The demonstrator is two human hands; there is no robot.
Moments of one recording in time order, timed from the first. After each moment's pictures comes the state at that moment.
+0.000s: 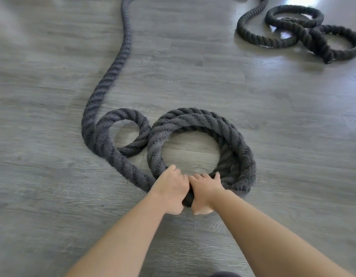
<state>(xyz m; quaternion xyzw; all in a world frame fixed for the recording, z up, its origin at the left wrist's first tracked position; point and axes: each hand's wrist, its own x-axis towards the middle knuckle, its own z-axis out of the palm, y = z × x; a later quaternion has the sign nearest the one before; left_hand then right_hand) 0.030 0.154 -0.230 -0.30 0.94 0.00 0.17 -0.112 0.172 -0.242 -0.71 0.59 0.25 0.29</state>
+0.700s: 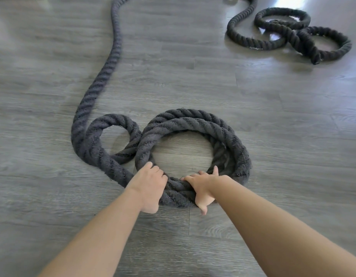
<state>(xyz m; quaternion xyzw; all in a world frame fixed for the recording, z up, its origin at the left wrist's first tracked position) 0.059 0.124 -0.221 -0.31 0.92 -0.06 0.24 -0.134 0.140 -0.224 -0.70 0.54 0.36 0.32</state>
